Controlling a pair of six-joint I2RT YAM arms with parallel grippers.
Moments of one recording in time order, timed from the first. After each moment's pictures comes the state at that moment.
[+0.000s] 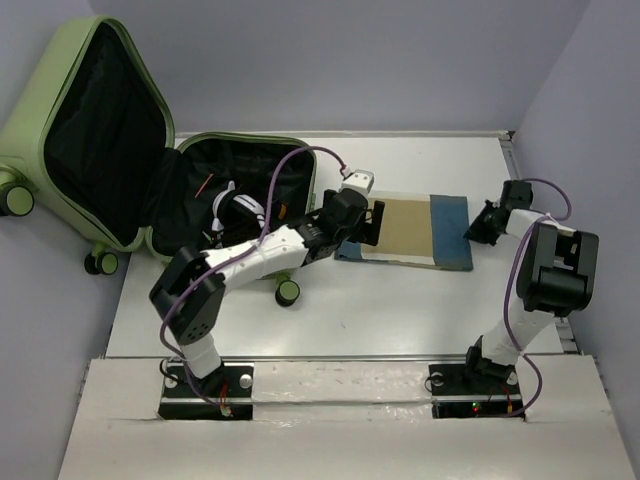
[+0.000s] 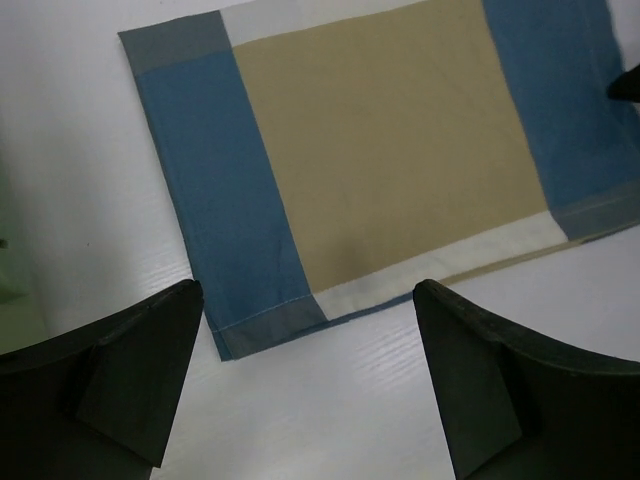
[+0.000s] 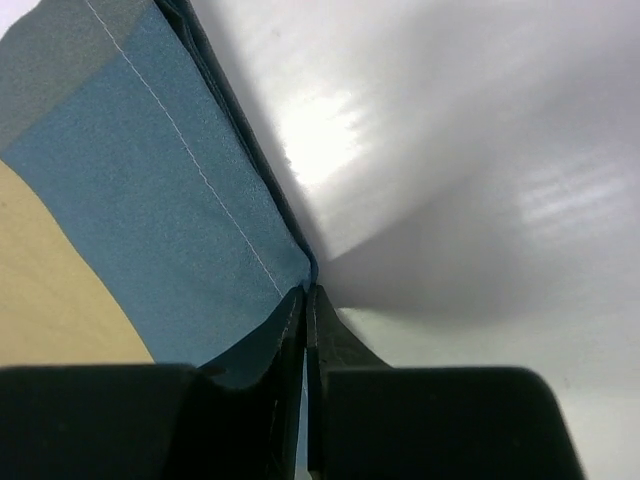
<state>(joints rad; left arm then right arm) -0.90 1.68 1.23 -0.11 -0.30 -0.41 -0.28 1.78 1.02 -0.26 -0.16 0.41</state>
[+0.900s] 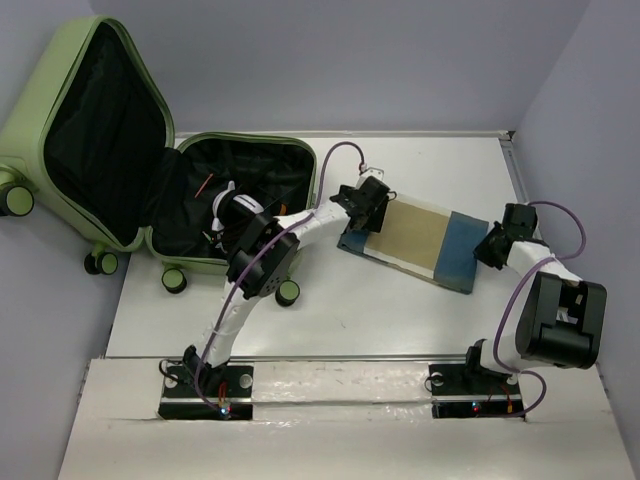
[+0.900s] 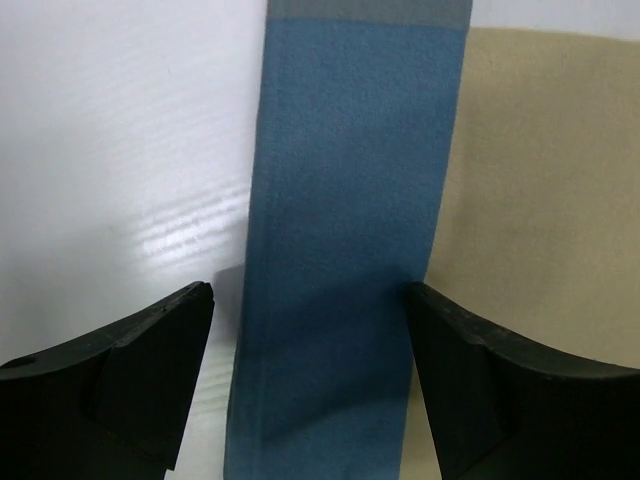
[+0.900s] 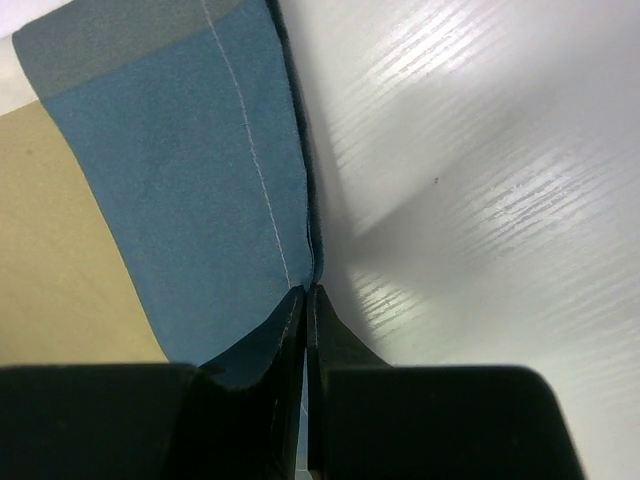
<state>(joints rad) -0.82 2.29 1.76 -0.33 -0.38 -0.38 -0.27 1.41 0.72 -0.26 0.03 0.48</state>
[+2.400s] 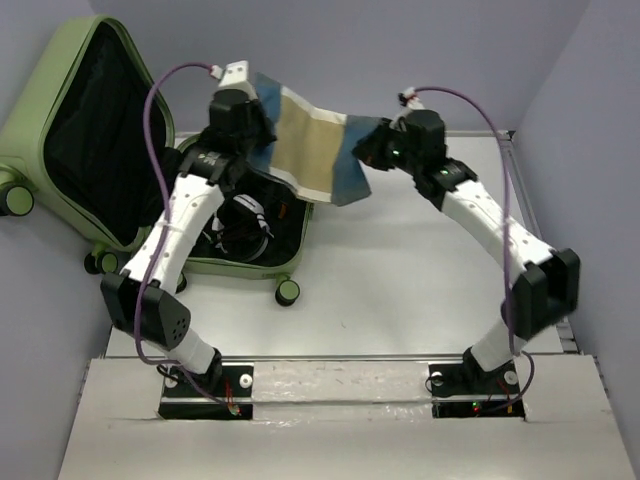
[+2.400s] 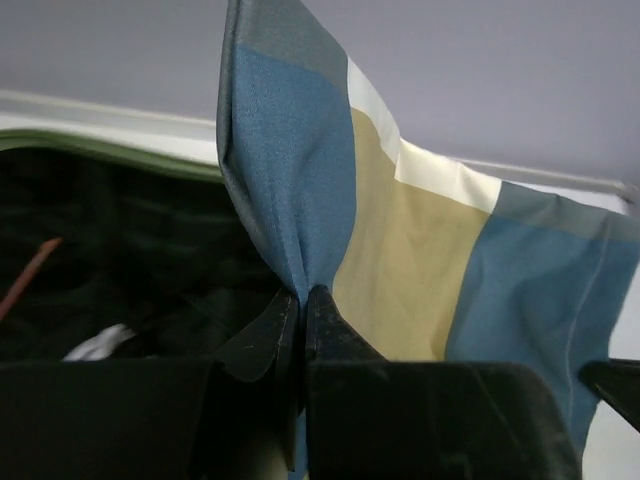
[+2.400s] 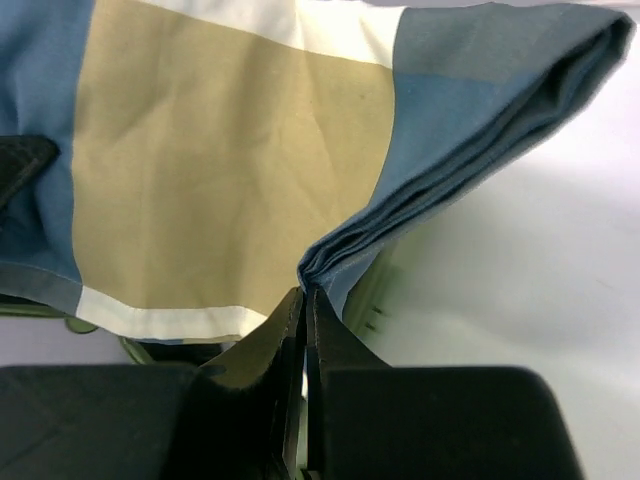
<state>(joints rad) -0.43 1.59 1.68 -0.36 -0.15 -0.37 0.40 1.53 1.43 -0.18 -0.17 0.61</state>
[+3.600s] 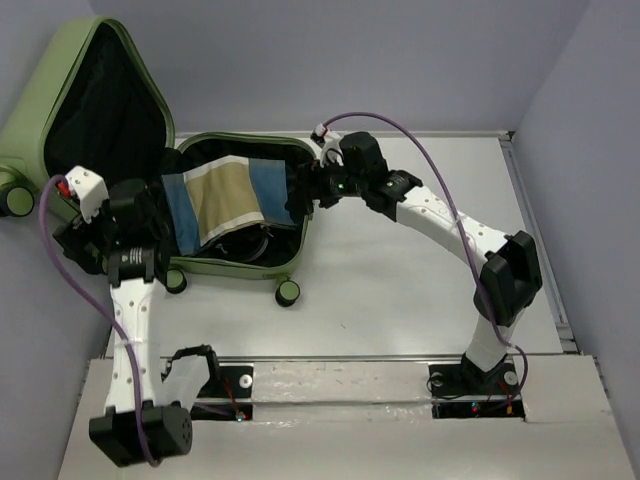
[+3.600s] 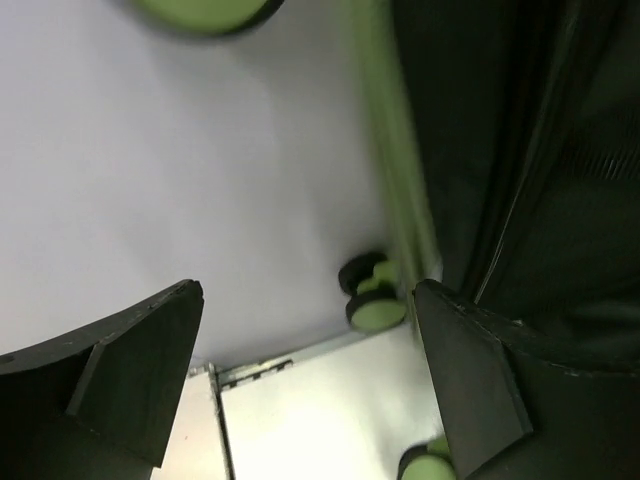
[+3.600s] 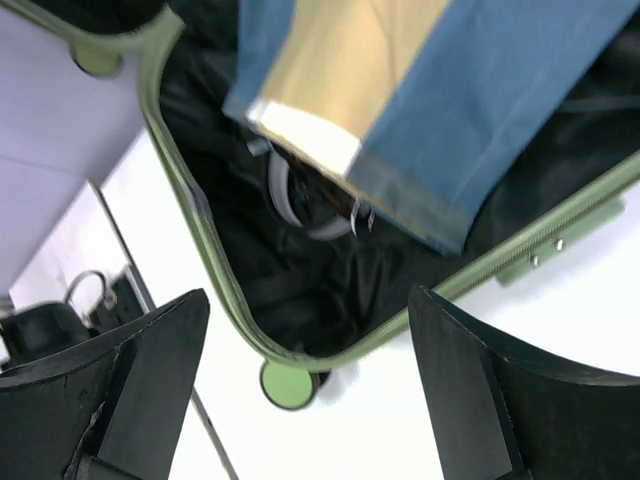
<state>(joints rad) 0.12 0.87 0.97 -0.43 -1.10 -0.17 0.70 1.80 1.64 -0.28 -0.42 0.35</state>
